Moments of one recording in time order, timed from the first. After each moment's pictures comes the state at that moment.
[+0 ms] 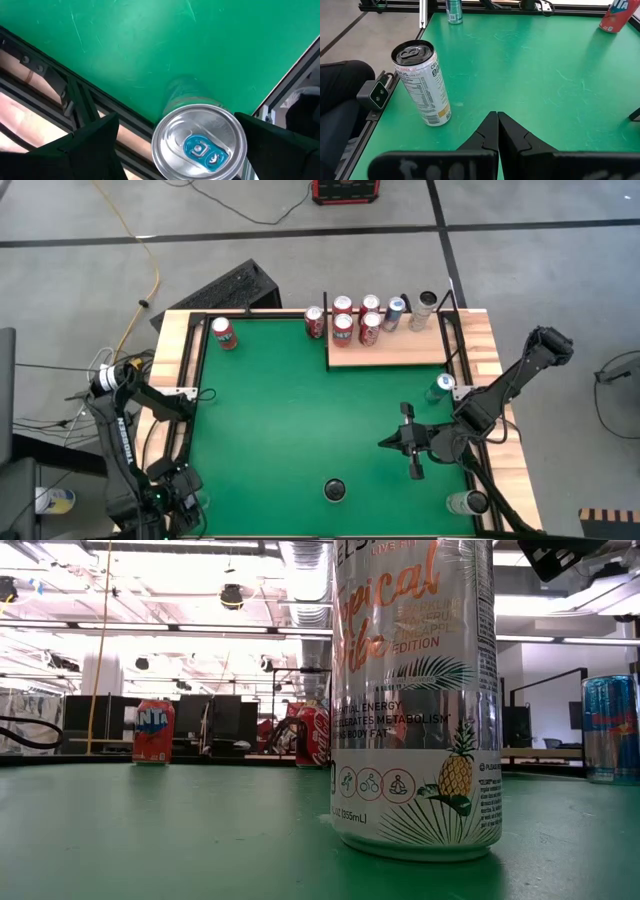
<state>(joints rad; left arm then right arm) -1.24 1.60 1.32 -1.26 -0.12 -1.85 0.69 1.12 0.76 -0.21 0.55 0.36</state>
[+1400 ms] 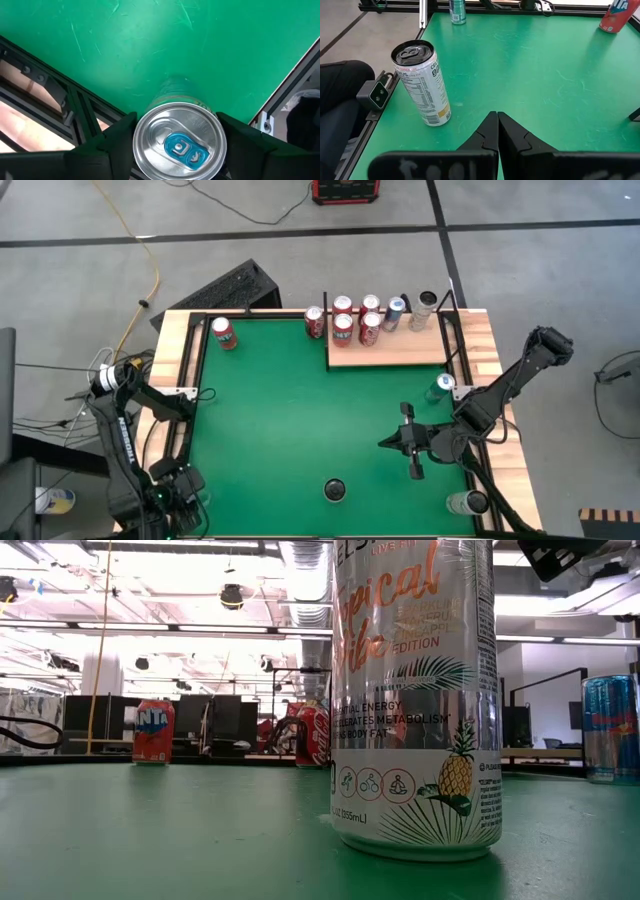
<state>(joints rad) -1.22 1.60 1.32 -1.25 -0.14 -1.82 0.69 1.12 0.76 -0.21 0.55 0.36</state>
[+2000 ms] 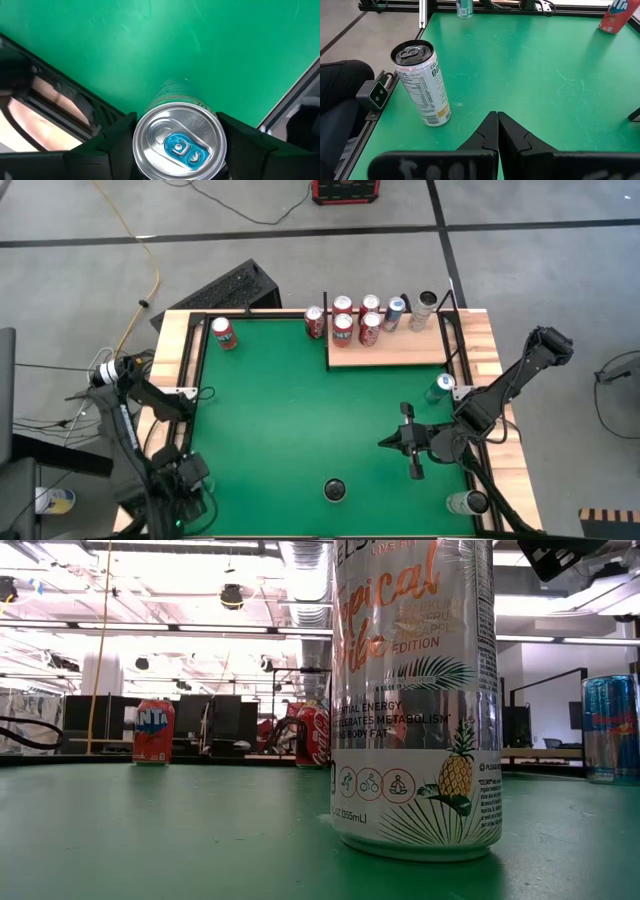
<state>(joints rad) -1.11 1.54 1.36 -1.38 -0.15 -1.74 0.69 1.12 0.76 -0.21 0.55 0.35</state>
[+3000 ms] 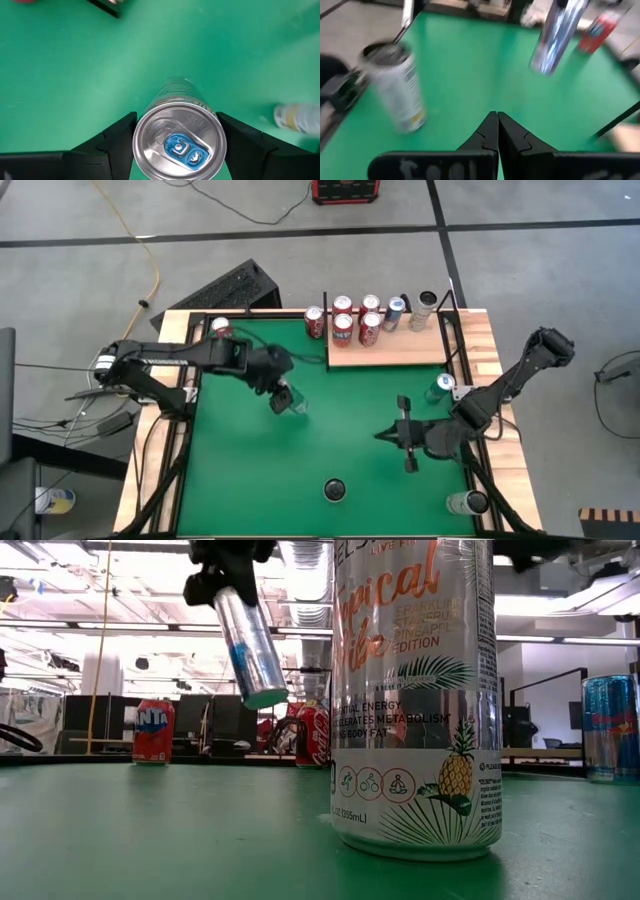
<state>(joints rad) 0.04 1.43 1.37 -0.90 -0.06 -0.53 0.61 1.12 0.76 -0.17 0.57 0.18</state>
